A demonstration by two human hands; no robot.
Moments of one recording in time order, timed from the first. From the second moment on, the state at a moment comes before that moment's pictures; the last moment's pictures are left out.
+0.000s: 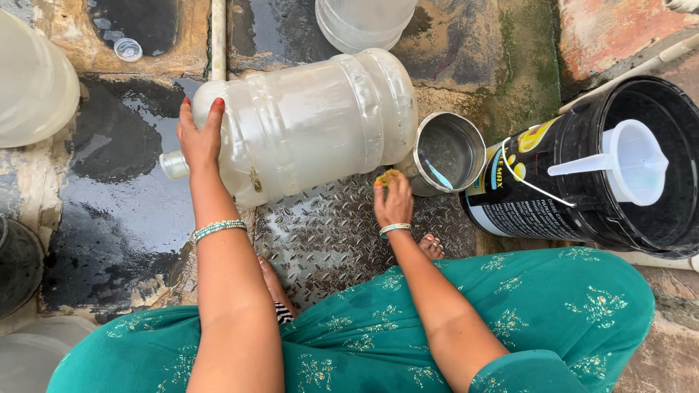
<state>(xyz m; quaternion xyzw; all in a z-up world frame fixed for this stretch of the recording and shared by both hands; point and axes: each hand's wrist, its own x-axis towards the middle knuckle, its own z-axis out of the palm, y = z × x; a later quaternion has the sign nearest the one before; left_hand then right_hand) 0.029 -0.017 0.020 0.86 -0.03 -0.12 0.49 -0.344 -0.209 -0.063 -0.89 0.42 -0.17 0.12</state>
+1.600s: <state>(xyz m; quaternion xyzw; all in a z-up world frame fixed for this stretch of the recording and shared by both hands) -0.068 0.079 0.379 0.35 -0.31 -0.03 0.88 -0.355 -0.369 0.246 -0.49 -0.09 -0.44 0.75</state>
